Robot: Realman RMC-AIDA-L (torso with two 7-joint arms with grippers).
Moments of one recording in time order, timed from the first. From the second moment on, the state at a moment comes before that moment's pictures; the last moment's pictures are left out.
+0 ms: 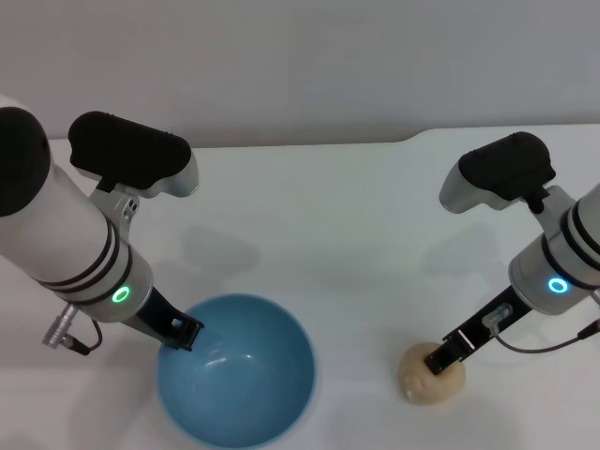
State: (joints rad) left arm -0.54 -2.06 1.76 1.37 -0.41 -1.45 -0.02; right arm 0.66 2.07 1.65 0.98 -2.52 1.40 -0.42
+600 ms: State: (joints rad) left arm -0.54 -2.06 1.77 1.37 -0.41 -1.45 -0.02; right arm 0.65 2.07 1.64 0.95 -2.47 1.37 -0.44
